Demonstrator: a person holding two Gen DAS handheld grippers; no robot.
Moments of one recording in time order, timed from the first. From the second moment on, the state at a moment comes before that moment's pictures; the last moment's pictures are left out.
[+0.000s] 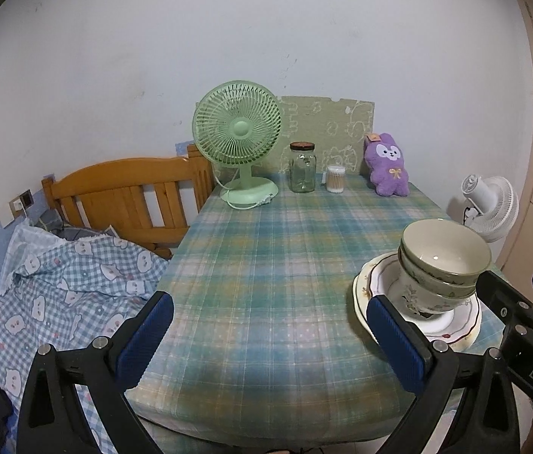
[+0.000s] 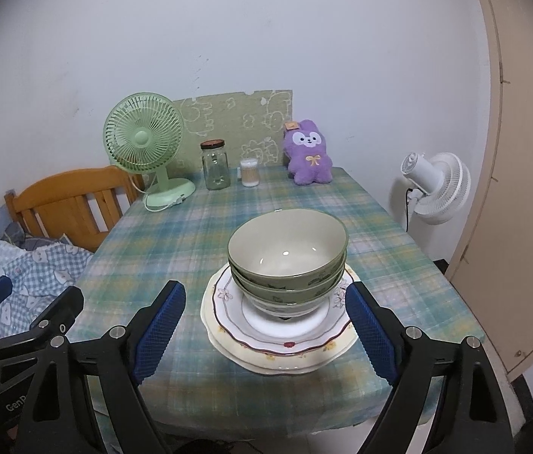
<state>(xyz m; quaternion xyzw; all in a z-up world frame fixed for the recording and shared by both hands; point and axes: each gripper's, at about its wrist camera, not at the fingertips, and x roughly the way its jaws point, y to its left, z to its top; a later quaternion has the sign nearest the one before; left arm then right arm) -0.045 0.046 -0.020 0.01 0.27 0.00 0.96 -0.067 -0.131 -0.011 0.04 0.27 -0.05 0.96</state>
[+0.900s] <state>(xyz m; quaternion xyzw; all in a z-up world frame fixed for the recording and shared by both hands) -0.028 0.043 -0.022 0.02 0.29 0.00 0.96 -0.042 -0.137 -0.010 0.04 0.29 -0.05 0.96</state>
